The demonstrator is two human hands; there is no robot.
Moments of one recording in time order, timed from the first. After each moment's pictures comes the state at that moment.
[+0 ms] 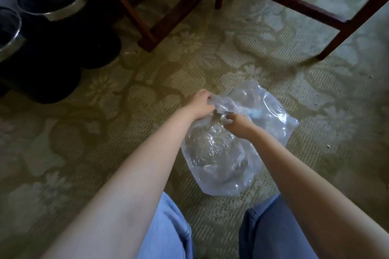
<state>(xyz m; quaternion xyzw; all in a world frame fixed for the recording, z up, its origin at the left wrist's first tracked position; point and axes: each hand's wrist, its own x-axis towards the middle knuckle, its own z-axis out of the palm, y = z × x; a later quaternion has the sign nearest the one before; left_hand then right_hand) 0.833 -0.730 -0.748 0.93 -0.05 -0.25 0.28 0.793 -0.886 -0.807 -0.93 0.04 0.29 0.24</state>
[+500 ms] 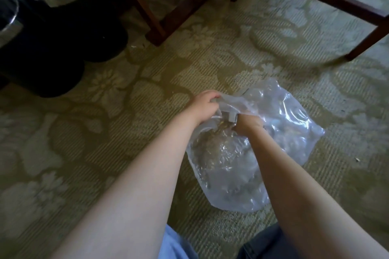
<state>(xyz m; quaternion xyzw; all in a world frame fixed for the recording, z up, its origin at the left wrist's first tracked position) 0.841 -0.709 -0.772 0.87 0.00 -0.24 0.43 0.838 -0.871 -0.878 -0.95 0.07 0.28 0.10</state>
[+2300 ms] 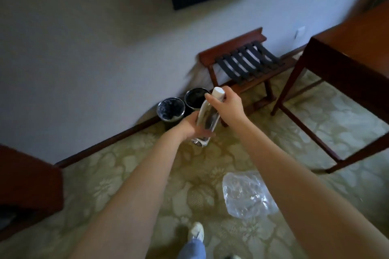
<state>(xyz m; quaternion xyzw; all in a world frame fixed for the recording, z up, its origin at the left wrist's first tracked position) 0.683 -0.555 -0.080 0.86 0.18 -0.17 0.45 0.754 -0.680 -0.065 -0.81 -0.14 0.10 0.56</state>
